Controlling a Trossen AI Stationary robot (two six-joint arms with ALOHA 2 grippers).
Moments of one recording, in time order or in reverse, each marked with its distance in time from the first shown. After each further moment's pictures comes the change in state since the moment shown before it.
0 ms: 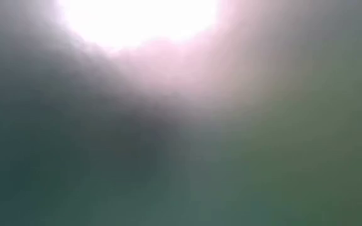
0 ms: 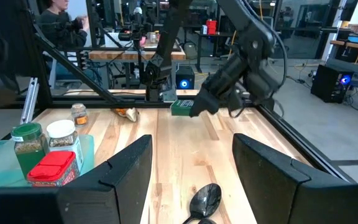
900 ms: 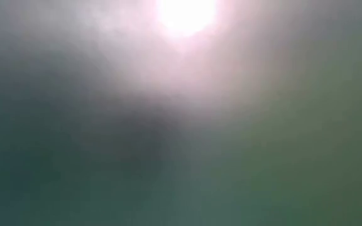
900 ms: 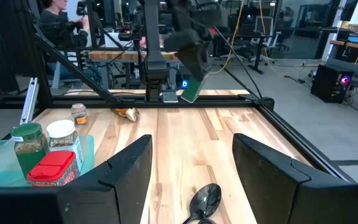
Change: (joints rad) left arm -0.602 -0.629 0.000 0.287 -0.465 -0.543; right arm 0.000 0.000 0.000 0.000 0.000 0.000
